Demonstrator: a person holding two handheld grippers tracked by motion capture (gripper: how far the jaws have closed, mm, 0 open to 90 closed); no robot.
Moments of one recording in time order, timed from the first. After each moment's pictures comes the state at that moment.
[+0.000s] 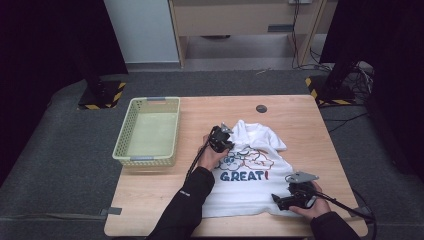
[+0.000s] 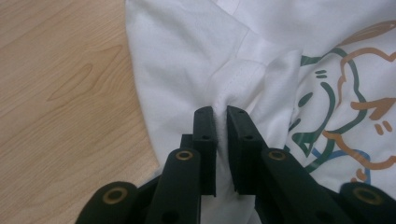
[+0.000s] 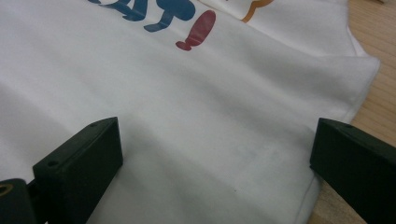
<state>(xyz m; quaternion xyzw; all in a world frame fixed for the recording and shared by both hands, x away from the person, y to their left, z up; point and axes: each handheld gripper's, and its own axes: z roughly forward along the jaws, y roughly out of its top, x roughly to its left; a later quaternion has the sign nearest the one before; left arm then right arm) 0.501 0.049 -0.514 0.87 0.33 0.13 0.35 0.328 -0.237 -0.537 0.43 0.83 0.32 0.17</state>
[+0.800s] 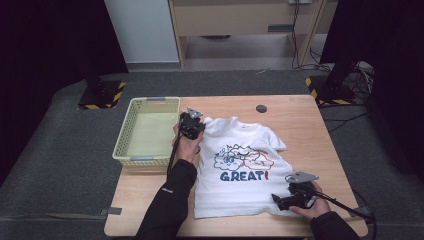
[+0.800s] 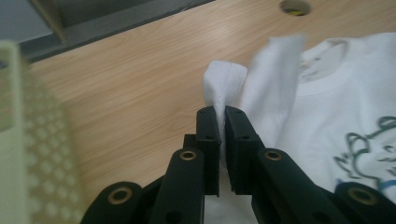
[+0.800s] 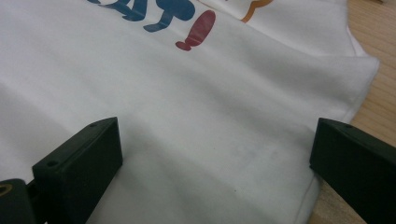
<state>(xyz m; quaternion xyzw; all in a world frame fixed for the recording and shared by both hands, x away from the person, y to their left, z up) 0.500 0.137 -0.455 0.78 0.47 0.24 0.35 0.328 -0.237 -0.537 0.43 0.83 0.32 0.17</state>
